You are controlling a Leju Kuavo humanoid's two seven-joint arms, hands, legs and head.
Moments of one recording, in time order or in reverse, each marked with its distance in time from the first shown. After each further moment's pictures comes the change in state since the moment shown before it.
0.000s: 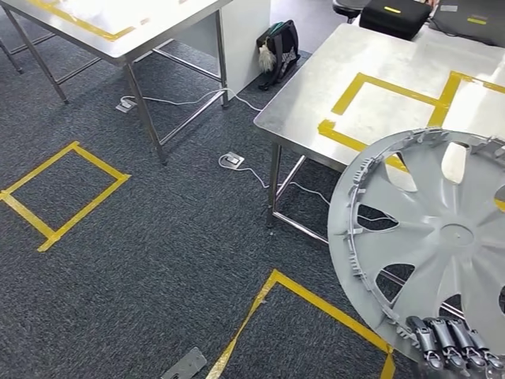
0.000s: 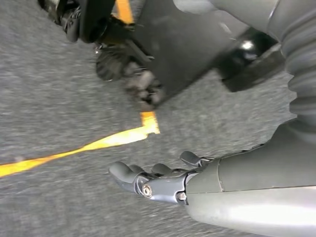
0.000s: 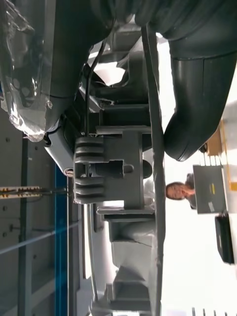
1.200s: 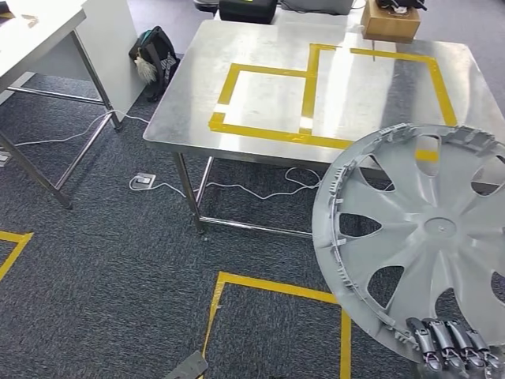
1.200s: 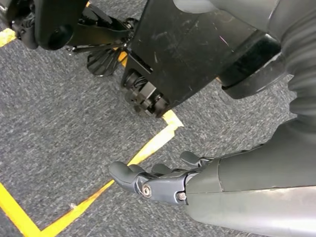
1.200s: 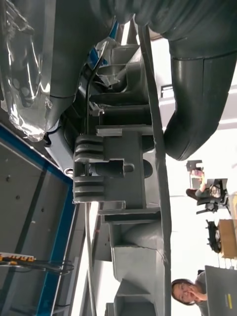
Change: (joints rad) left arm 0.007 0.003 -0.001 0.000 0.000 -0.013 0.002; right arm -0.002 0.000 -0.009 0.004 0.000 0.000 -0.025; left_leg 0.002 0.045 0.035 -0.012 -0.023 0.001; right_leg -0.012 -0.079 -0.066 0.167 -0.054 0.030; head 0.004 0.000
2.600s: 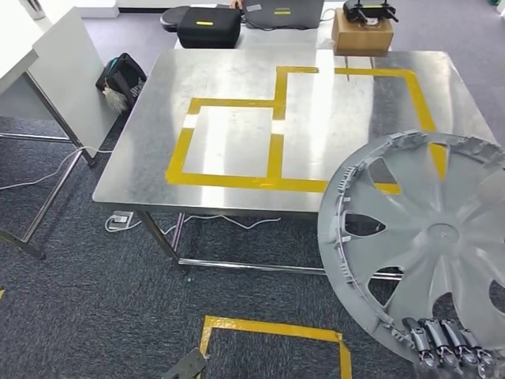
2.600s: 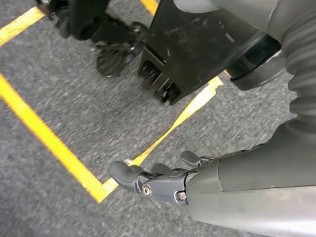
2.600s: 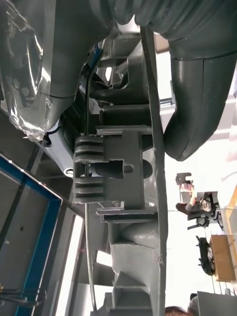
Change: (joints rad) left arm -0.005 0.003 -0.001 -0.001 0.002 -0.002 -0.004; right arm 0.012 0.000 -0.004 0.019 0.000 0.000 -0.002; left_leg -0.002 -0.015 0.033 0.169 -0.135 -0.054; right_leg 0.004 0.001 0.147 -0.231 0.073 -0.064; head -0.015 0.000
